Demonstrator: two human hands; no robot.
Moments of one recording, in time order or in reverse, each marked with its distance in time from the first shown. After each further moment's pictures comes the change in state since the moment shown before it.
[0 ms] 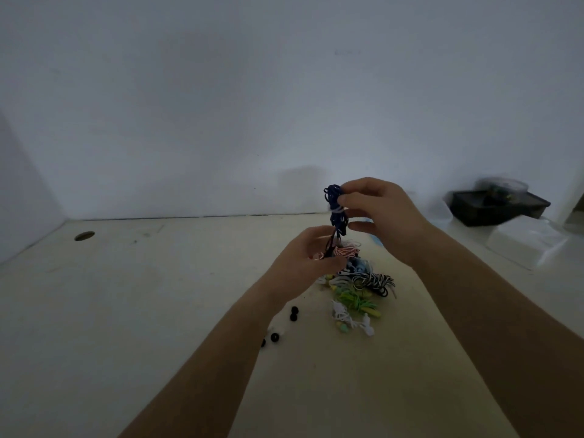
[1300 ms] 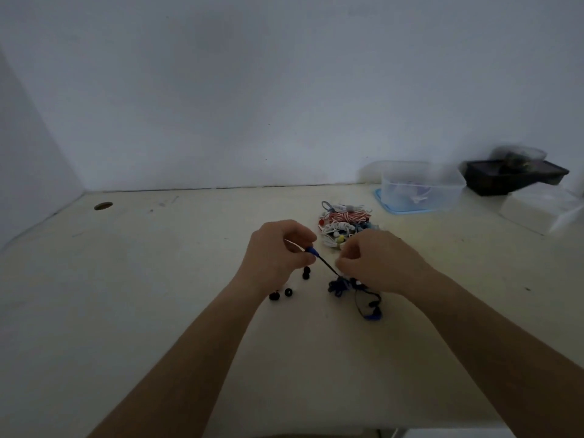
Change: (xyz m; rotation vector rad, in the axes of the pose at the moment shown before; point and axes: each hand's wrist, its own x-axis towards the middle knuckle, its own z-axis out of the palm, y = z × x) left_hand -0.059 -0.022 -0.026 0.397 0.248 0.037; right_hand -0.068 0.065 0.032 -1.052 -0.213 0.021
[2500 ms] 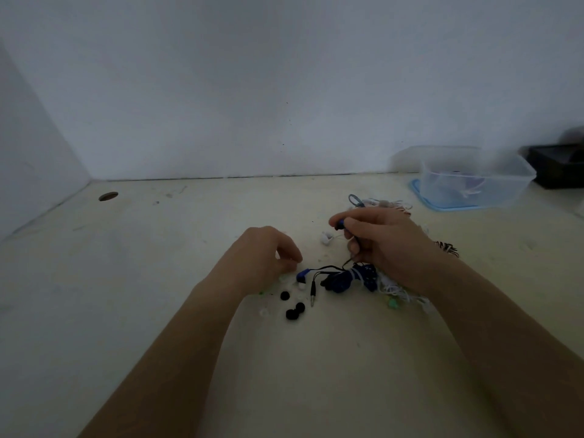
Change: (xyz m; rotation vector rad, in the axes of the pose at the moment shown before) left_hand 0.039 -0.054 -0.032 0.554 -0.208 -0.051; right_hand 0.063 0.002 0.026 1.210 -0.141 -0.029
